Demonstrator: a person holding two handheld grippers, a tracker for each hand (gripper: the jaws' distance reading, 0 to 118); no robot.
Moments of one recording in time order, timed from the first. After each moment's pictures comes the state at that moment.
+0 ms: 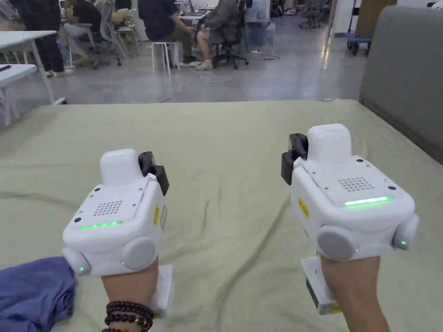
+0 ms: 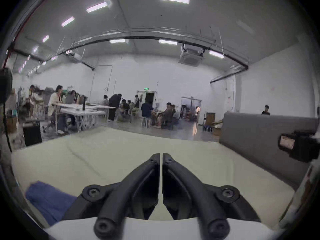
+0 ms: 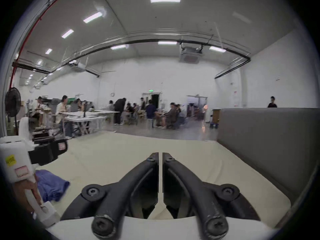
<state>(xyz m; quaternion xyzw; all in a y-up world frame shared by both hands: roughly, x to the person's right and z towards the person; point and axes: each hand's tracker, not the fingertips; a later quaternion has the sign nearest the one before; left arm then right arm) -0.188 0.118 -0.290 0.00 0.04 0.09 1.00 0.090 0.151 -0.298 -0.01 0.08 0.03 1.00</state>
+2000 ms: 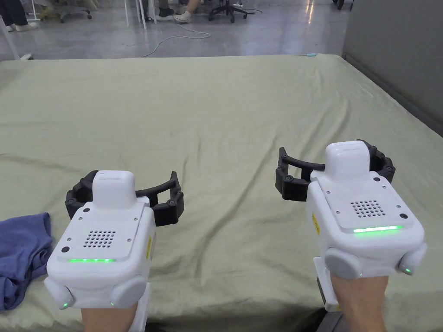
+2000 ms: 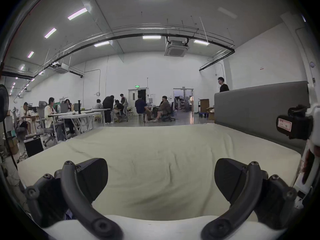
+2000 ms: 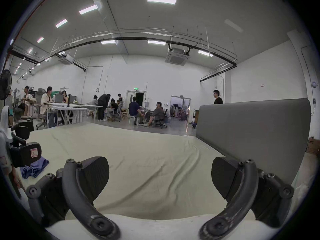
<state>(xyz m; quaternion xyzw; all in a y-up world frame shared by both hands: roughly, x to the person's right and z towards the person) -0.168 0.050 -0.240 -0.04 0.02 -0.02 1.00 0.130 0.074 -0.264 -0.01 0.01 0.06 1.00</state>
